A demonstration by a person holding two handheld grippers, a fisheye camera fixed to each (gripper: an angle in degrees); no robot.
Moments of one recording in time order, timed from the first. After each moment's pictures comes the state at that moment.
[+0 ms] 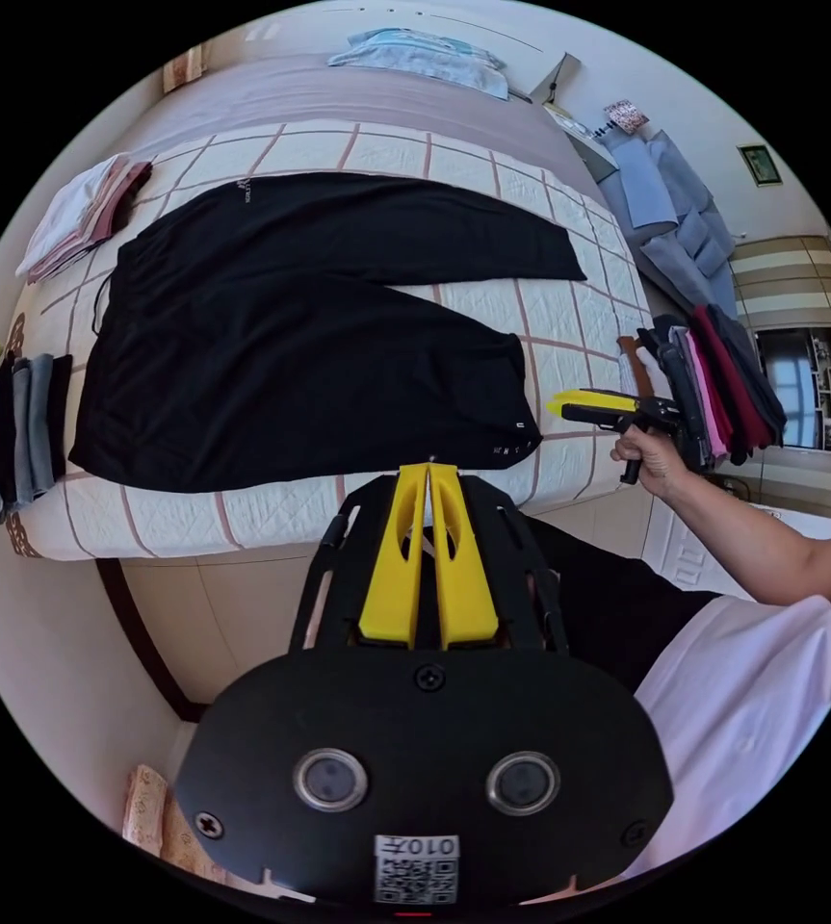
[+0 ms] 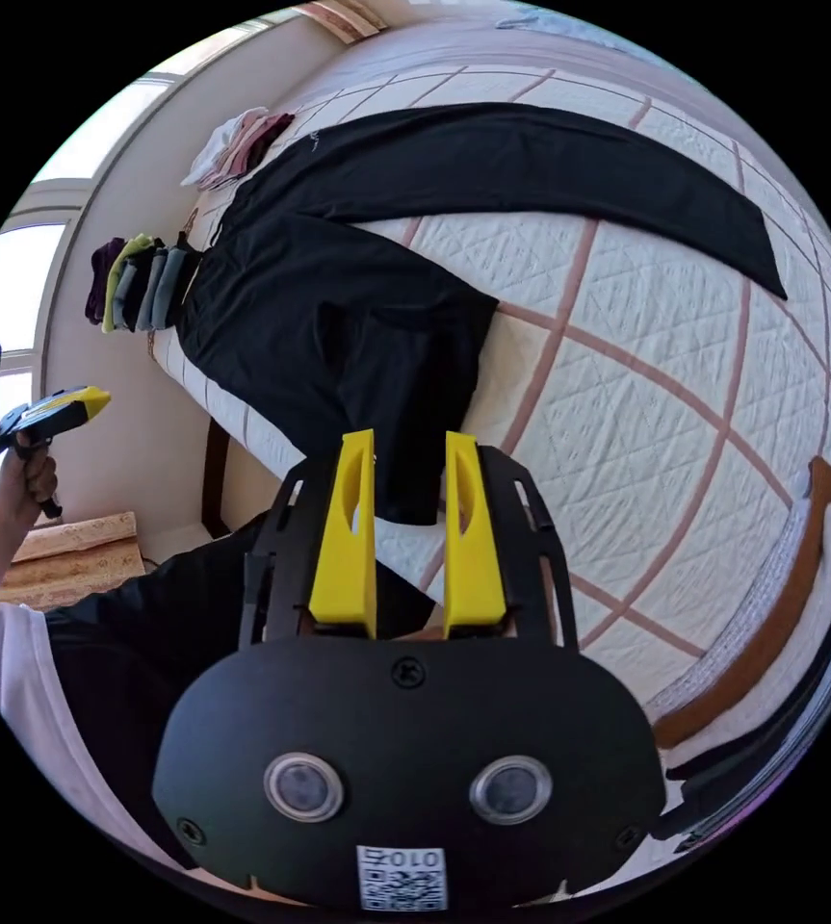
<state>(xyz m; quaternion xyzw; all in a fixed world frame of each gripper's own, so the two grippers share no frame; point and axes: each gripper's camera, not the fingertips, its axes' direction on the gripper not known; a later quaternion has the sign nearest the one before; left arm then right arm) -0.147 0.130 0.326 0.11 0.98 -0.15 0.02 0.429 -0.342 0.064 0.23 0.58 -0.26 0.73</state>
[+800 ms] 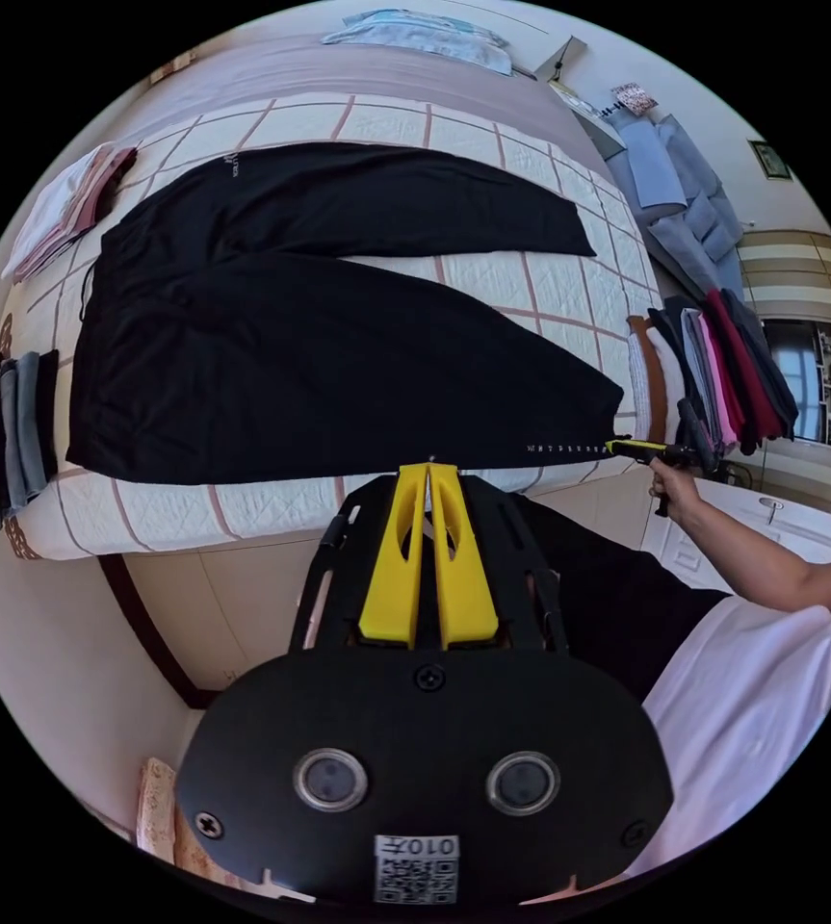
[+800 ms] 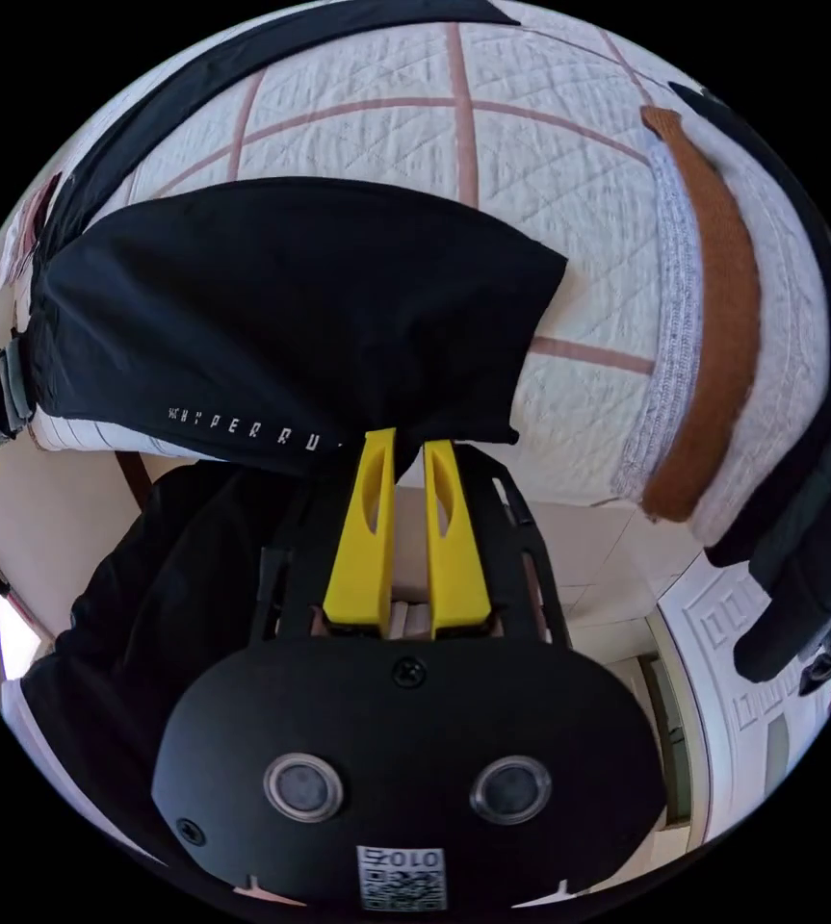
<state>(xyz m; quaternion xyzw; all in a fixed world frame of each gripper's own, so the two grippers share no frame) -0.188 0.120 0.318 0.12 0.99 -0.11 0.03 0.540 -0.273 -0.027 0.31 0.60 0.02 0.73</state>
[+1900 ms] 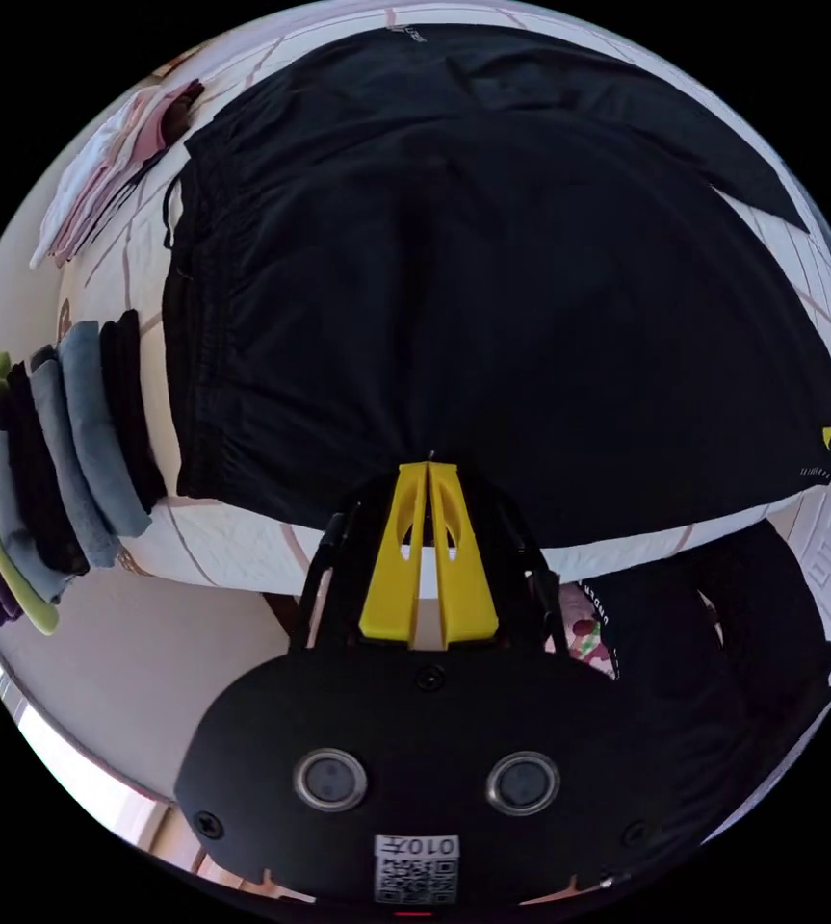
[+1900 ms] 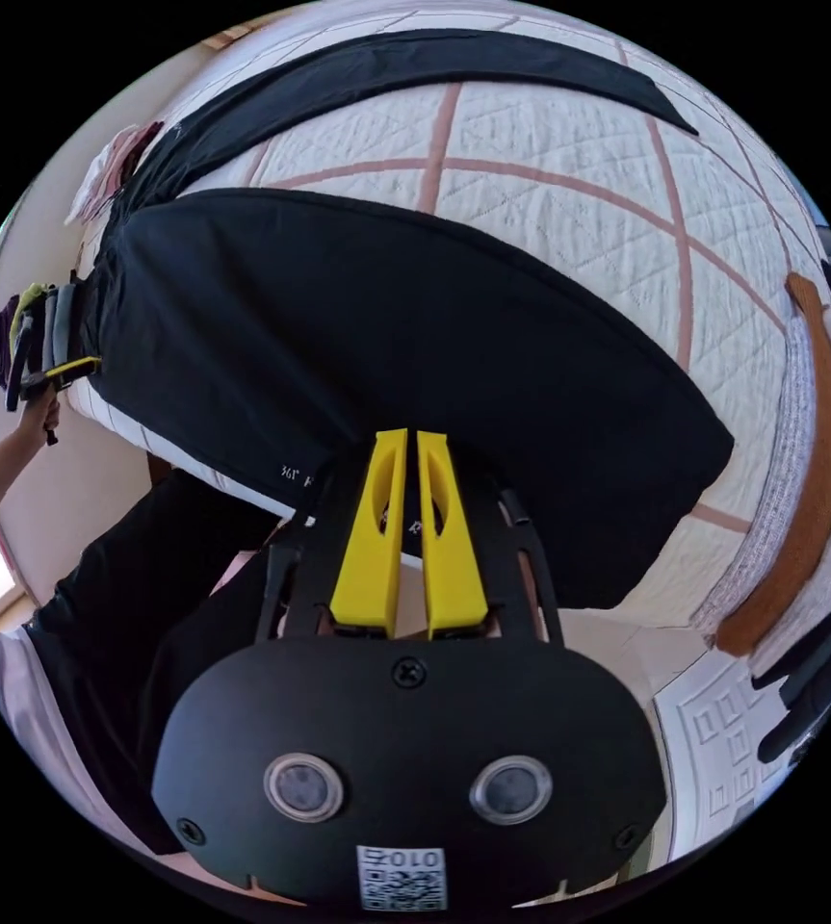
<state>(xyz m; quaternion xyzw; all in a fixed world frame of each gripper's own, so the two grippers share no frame) -0.027 0.021 0.240 0.08 0.96 -0.07 0.24 0.490 -0.299 0.041 0.30 0.62 -0.10 0.72</state>
